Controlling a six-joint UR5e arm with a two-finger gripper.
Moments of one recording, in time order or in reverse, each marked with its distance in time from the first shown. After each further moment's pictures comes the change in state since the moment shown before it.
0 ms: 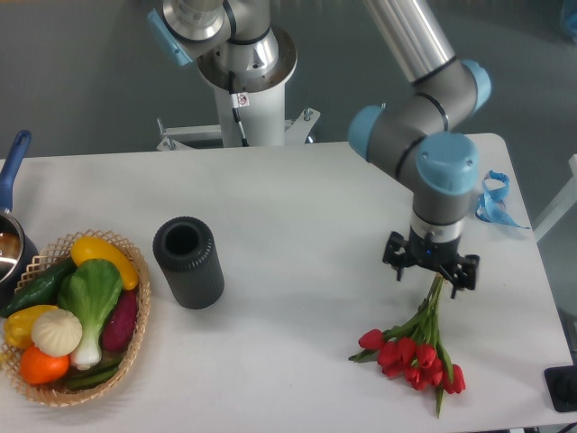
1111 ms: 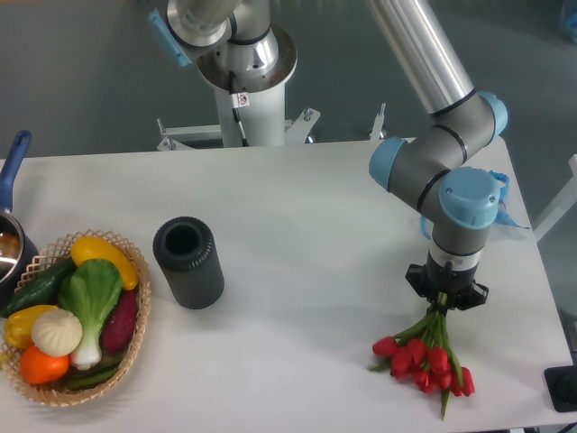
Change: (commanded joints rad) arm 0.011 -0.009 0.023 -0.026 -0.006 0.005
